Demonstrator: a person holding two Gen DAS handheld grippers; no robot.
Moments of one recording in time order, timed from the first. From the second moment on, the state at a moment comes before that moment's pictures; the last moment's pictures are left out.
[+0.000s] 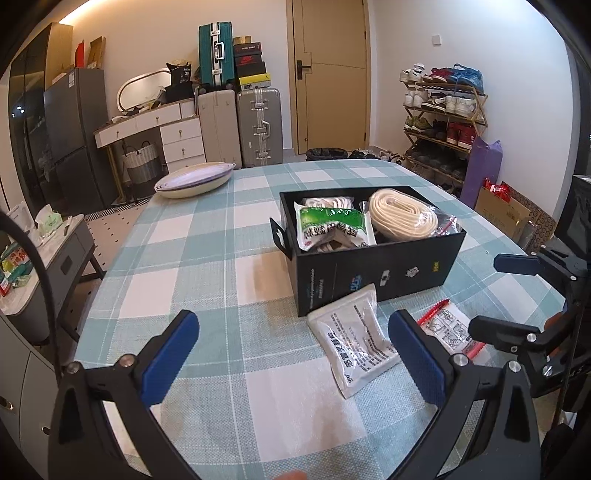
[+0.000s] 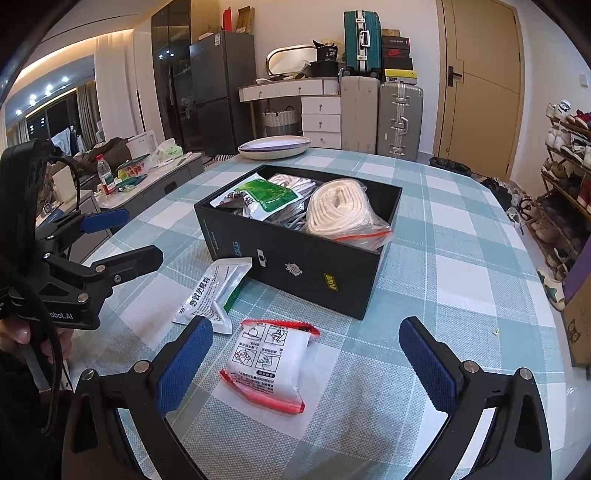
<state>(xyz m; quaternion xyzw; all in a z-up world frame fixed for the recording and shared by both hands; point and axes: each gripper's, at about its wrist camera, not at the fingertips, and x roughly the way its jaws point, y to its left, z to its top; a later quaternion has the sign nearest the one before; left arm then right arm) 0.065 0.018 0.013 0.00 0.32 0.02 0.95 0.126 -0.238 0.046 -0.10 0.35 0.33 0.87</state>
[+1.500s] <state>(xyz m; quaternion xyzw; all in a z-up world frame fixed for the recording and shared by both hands) 0.076 0.014 -0.005 0.02 0.37 0.02 0.93 0.128 -0.216 0.011 -0.13 0.42 0.33 0.84</state>
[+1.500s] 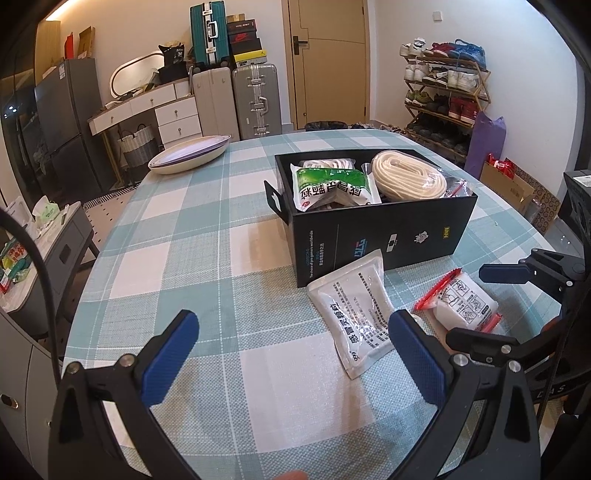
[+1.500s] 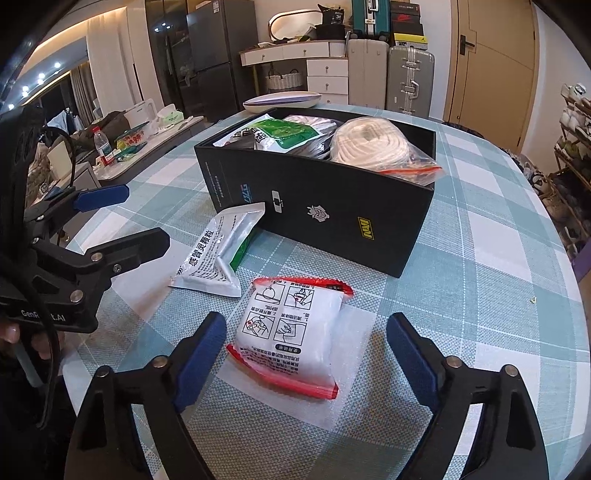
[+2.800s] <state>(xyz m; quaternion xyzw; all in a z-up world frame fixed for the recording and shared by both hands) 0.097 0.013 -0.022 -0.05 0.41 0.00 0.91 0.117 -0.234 0.043 -0.09 0.36 0.37 0.86</state>
